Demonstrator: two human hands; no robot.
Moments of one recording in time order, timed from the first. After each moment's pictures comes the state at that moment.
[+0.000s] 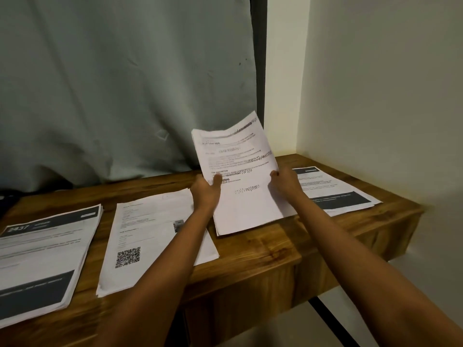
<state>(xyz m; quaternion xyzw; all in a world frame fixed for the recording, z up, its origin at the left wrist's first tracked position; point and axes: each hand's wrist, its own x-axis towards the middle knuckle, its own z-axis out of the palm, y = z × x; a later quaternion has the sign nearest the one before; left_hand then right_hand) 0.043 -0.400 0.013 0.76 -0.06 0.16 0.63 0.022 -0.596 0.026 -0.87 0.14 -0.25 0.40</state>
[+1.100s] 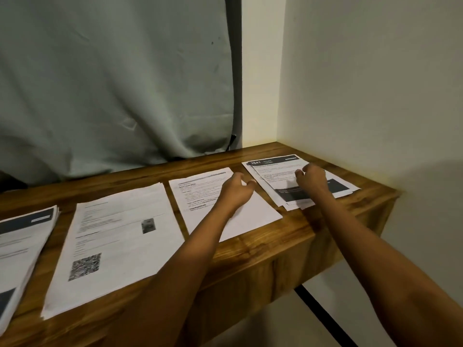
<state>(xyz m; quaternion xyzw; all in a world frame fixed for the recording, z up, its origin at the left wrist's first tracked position) 0.003 -0.496 0.016 0.86 -0.18 -0.04 0.47 0.012 -0.722 -0.015 -0.87 0.29 -0.29 0.28</state>
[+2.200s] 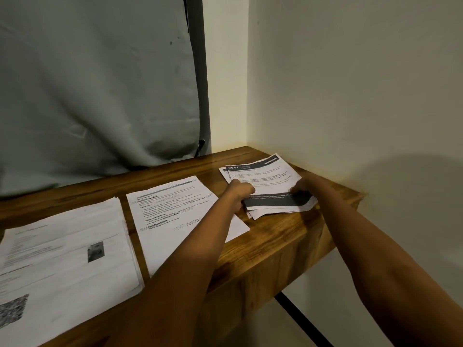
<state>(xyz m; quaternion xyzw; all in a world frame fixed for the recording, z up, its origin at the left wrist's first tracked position) 0.030 -0.604 0.014 0.73 -0.10 -0.24 0.62 -0.015 -0.799 0.012 -0.87 0.40 -0.05 0.30</state>
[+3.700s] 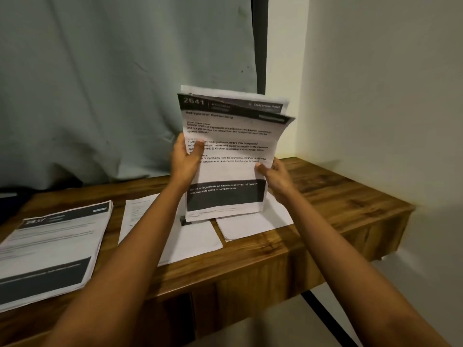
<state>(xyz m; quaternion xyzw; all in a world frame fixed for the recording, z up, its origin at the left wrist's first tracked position) 0.017 -0.340 0.085 0.66 -0.24 0.24 0.67 -0.039 -0.540 0.057 -0.67 0.02 -0.23 0.70</state>
